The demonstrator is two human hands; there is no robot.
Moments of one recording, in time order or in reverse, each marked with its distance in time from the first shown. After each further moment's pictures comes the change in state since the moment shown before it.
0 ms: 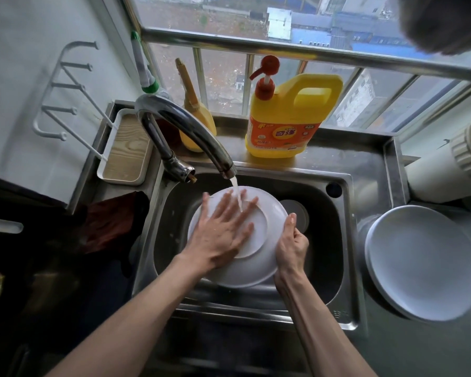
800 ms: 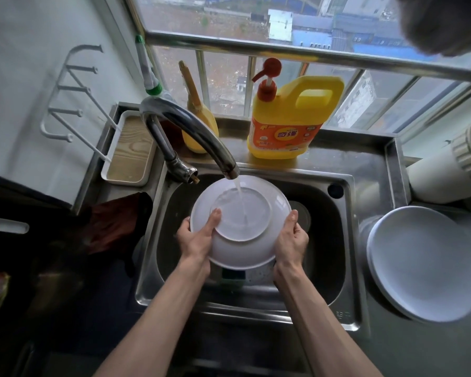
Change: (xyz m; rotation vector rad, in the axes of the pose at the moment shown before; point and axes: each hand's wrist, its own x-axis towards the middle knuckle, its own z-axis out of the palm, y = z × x) left_hand -0.022 0.009 -0.005 -1.644 0.557 -1.087; right_hand 0.002 -0.002 0.011 0.044 0.041 -0.039
